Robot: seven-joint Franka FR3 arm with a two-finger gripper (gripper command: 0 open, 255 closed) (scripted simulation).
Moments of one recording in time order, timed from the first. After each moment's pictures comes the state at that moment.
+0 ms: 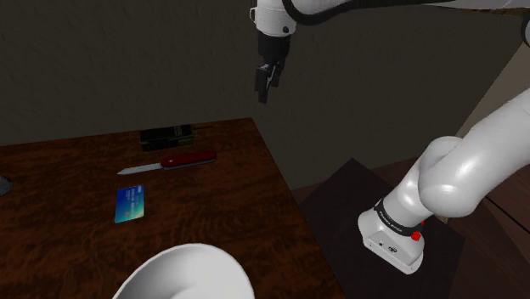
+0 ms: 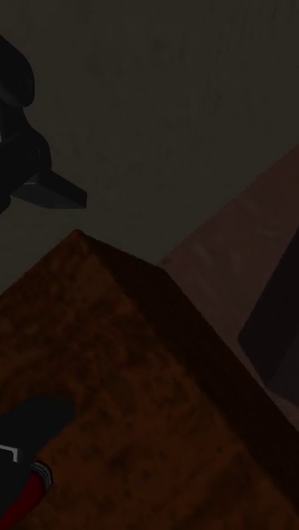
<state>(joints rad) 0.20 -0.15 0.21 -1.98 -0.01 1.78 -0.03</state>
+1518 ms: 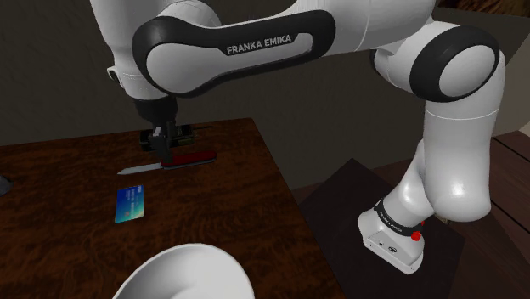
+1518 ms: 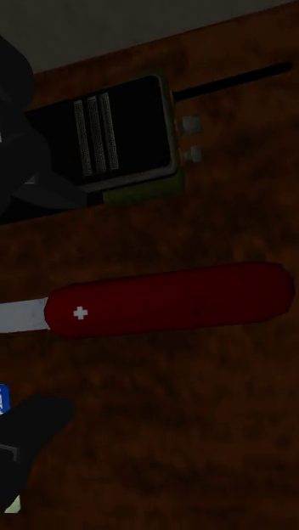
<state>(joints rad) 0.48 0.53 0.39 -1.34 -0.20 1.78 -0.14</state>
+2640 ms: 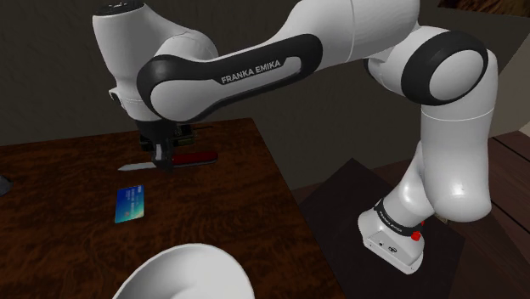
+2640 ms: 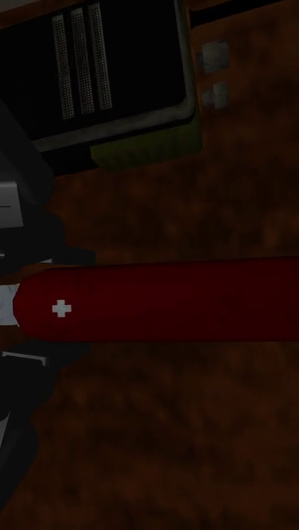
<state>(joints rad) 0.49 0.57 0.39 -1.39 -0.22 1.88 -0.14</state>
